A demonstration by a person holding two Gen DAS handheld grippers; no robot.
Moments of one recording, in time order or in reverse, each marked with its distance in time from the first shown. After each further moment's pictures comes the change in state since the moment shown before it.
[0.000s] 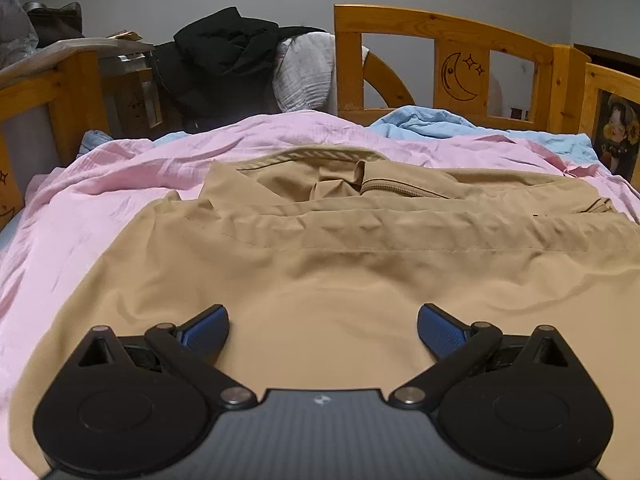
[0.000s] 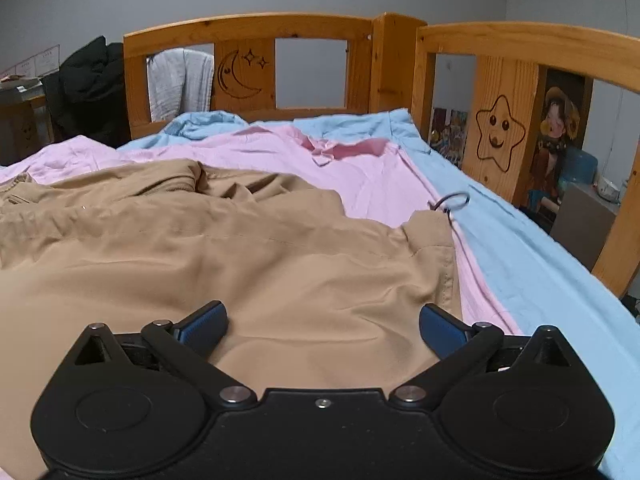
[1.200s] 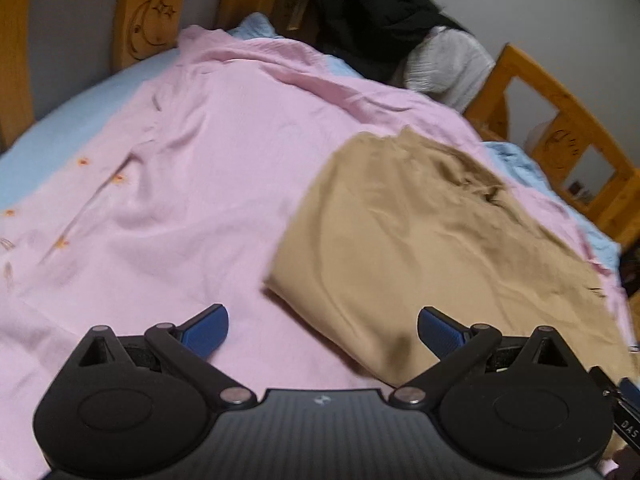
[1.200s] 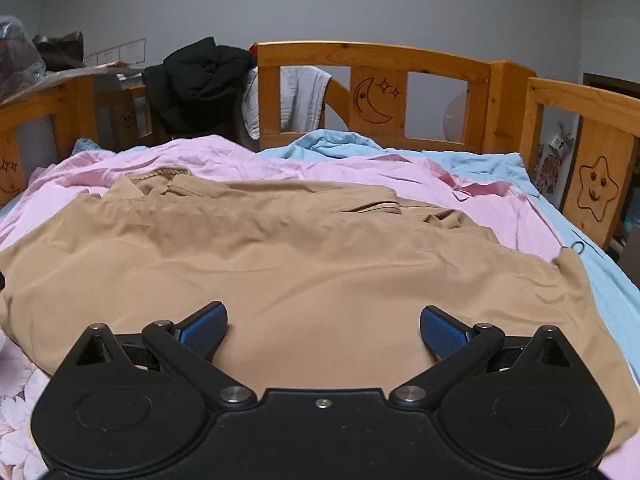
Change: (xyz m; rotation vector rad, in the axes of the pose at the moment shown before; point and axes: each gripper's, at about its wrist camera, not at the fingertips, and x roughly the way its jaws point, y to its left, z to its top) left arm -0.102 0.127 -0.042 -0.511 0.168 -0.015; right arm -0.065 0.110 0.003 -0.108 -0.032 0.212
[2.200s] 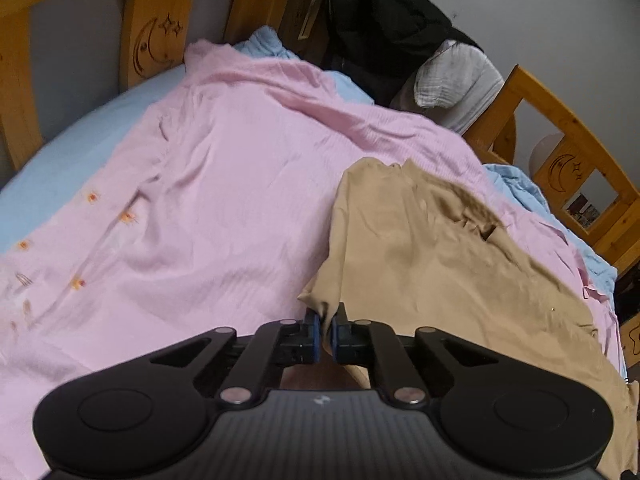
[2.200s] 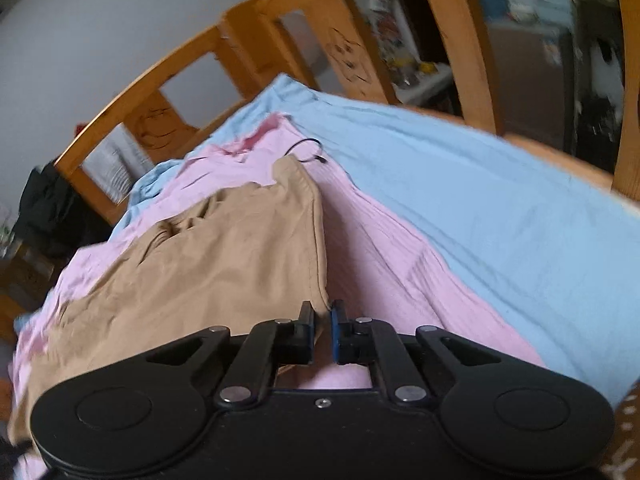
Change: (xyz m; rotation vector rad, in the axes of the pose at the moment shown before) left arm -0.018 -0.004 0.033 -0.031 0.003 0.043; right arm -0.102 -0.178 -0.025 0.667 0.156 -0.169
